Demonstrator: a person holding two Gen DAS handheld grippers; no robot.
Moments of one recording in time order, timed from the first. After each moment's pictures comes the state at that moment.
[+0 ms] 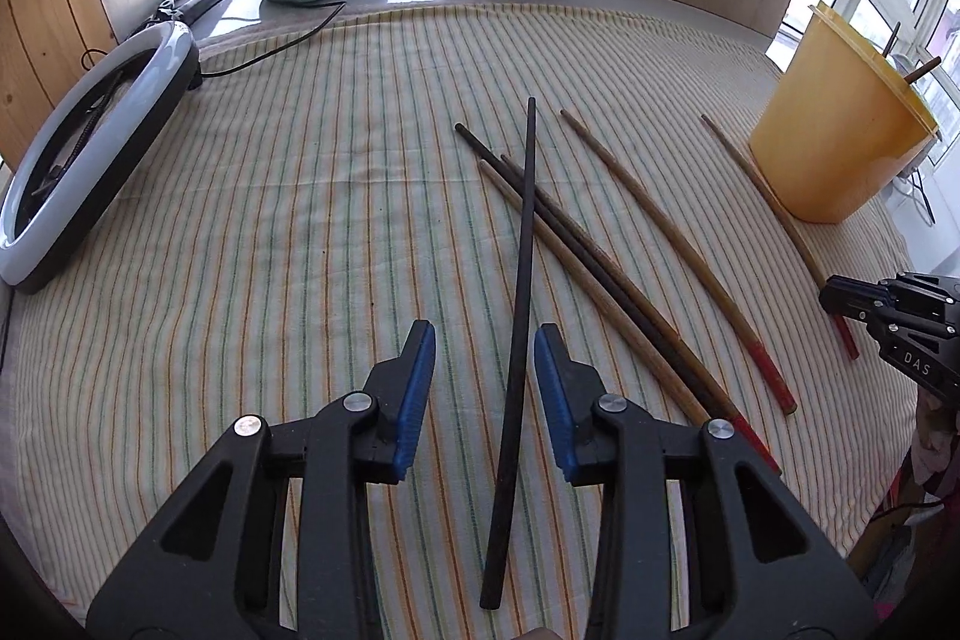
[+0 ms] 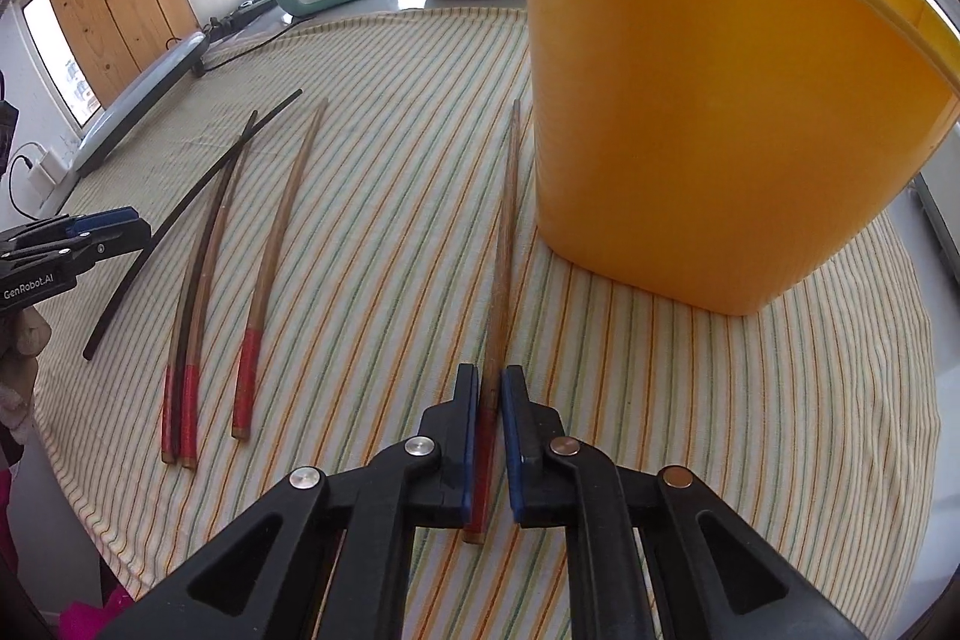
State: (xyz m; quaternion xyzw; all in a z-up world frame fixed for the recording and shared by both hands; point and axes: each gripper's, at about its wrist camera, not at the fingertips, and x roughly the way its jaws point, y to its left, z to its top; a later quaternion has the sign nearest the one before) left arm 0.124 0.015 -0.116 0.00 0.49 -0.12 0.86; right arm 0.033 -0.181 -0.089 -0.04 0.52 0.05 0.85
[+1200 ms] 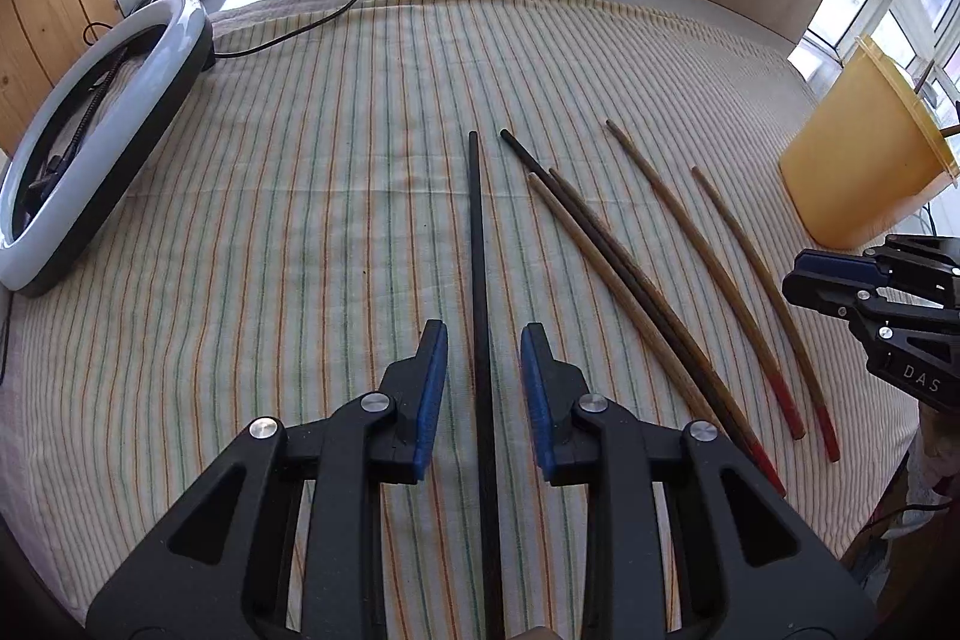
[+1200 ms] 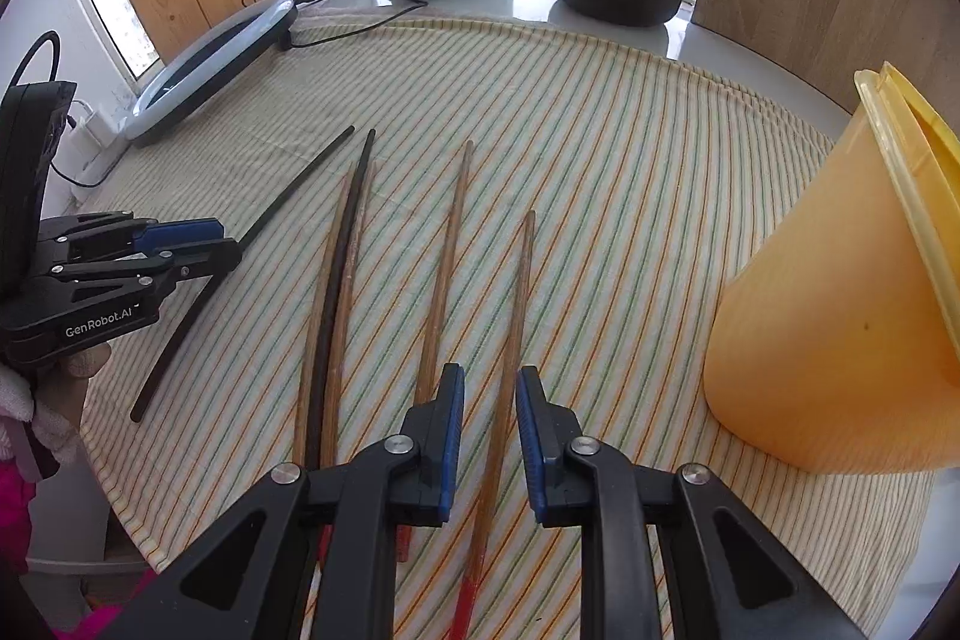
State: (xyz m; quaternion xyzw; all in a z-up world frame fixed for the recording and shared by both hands) left arm 0.151 0.033 -0.117 -0.02 0.53 -0.10 0.84; right arm 0.096 -0.106 -0.072 -0.09 0.56 0.12 0.82
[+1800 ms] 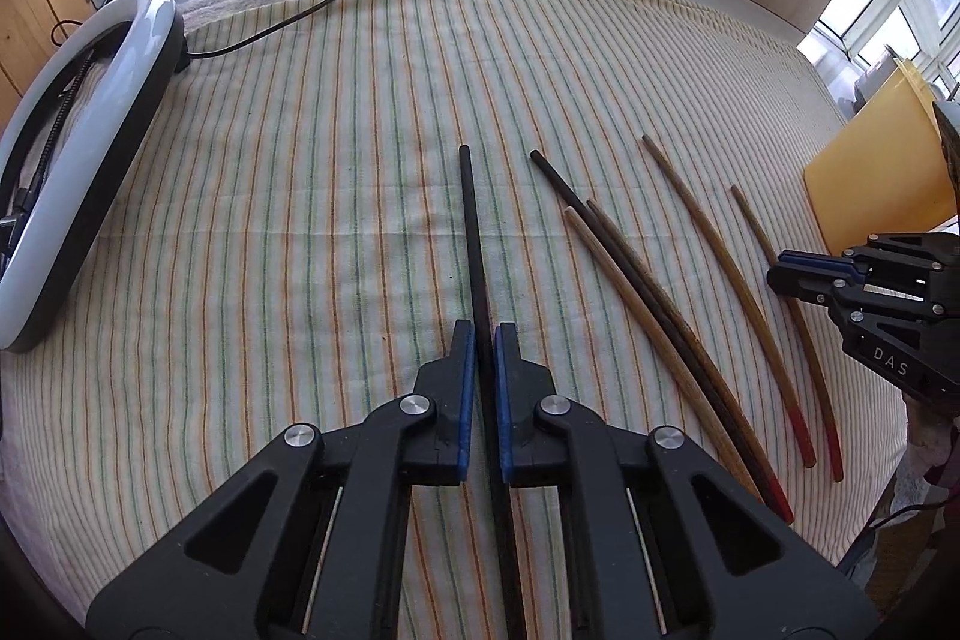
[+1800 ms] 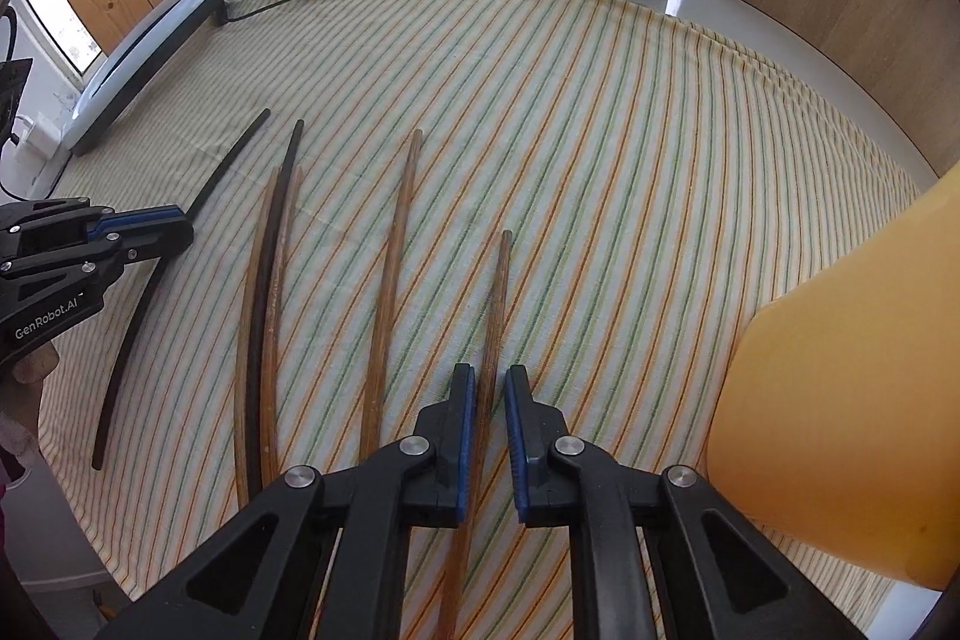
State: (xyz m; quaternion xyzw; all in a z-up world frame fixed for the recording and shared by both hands) left arm 0.187 0.048 -0.125 -0.03 0.55 -0.11 0.82; right arm 0.138 -0.107 -0.097 -0.09 0.60 0.10 0.79
